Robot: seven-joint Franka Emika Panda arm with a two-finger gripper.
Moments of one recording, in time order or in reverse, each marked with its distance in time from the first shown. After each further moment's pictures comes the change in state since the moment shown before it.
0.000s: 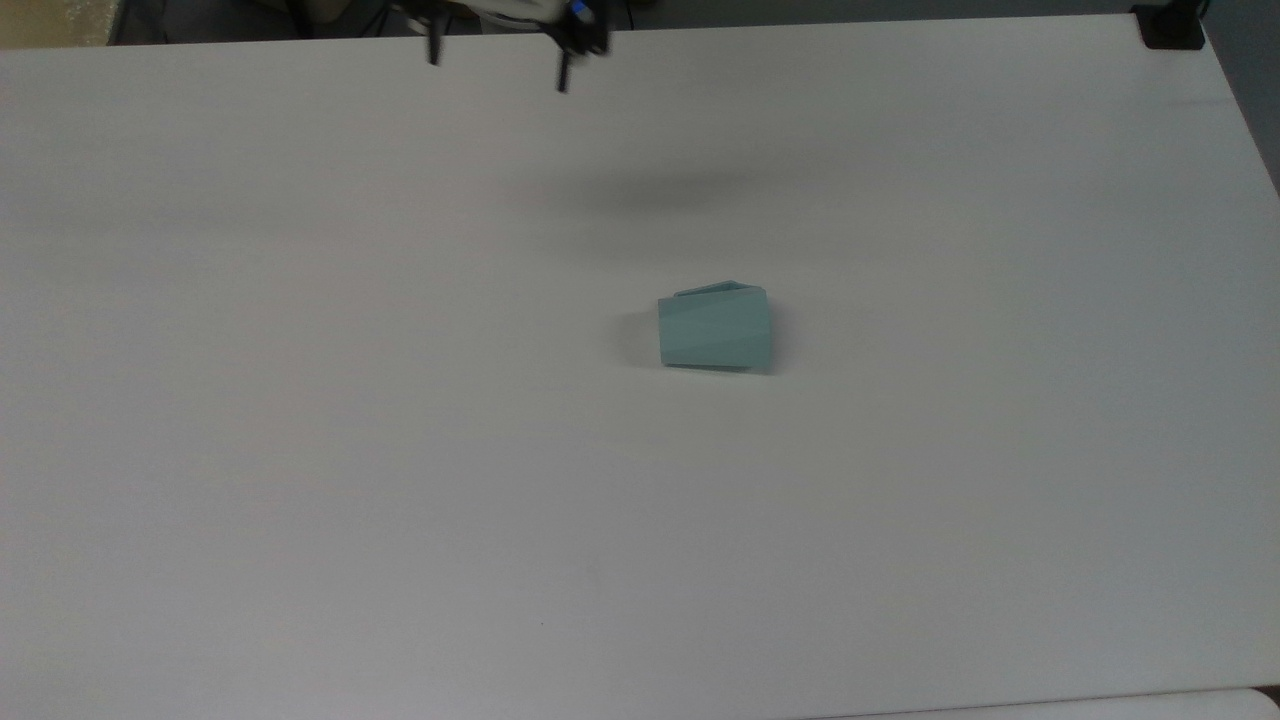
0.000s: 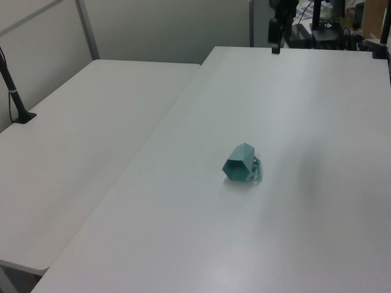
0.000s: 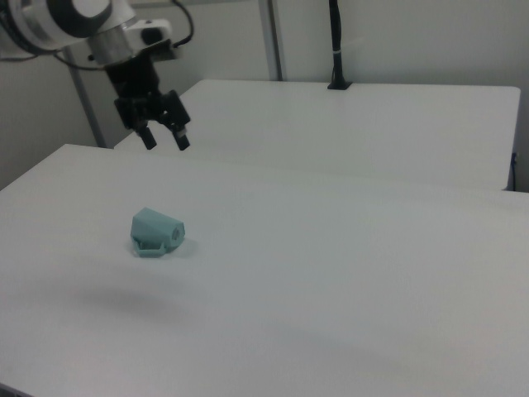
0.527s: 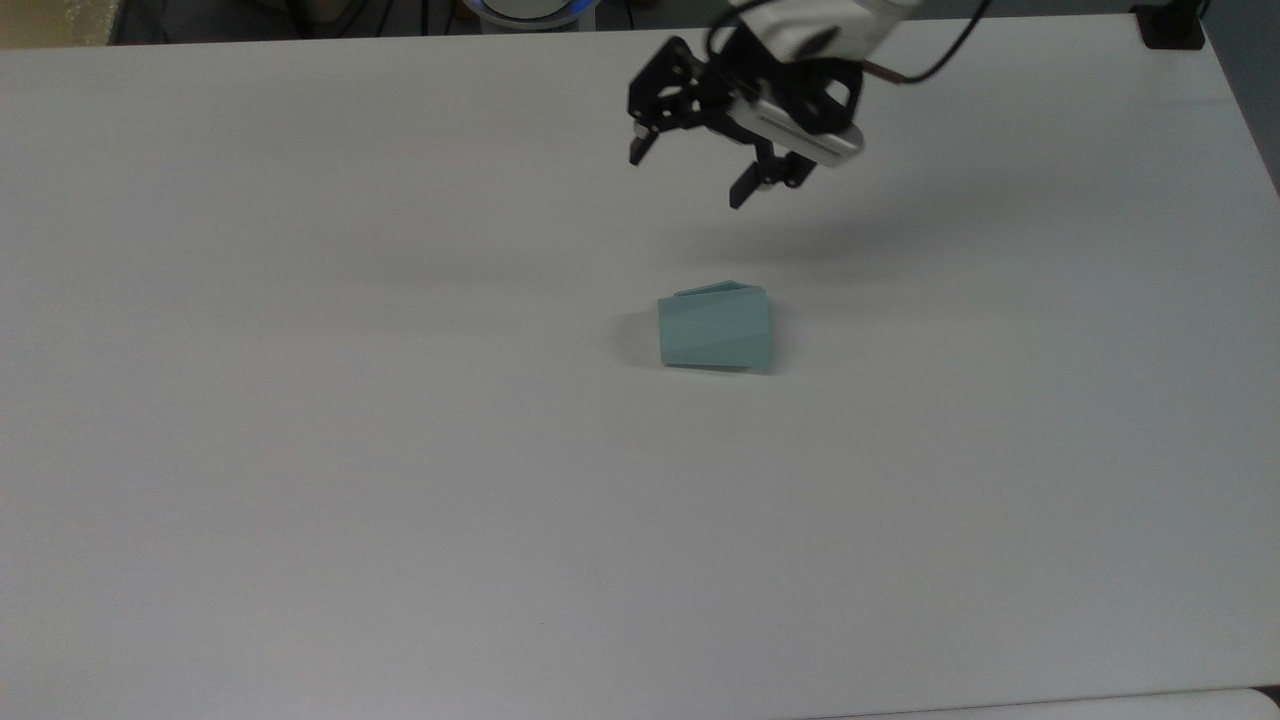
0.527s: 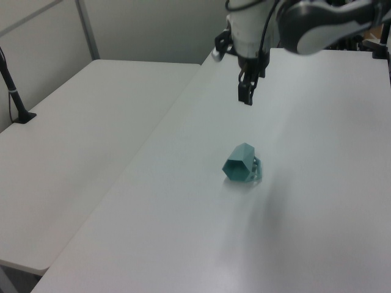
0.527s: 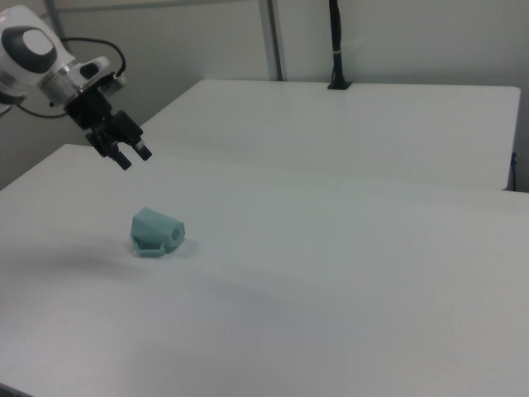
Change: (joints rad) arm 0.247 0.298 0.005 0.164 -0.203 0.000 0.278
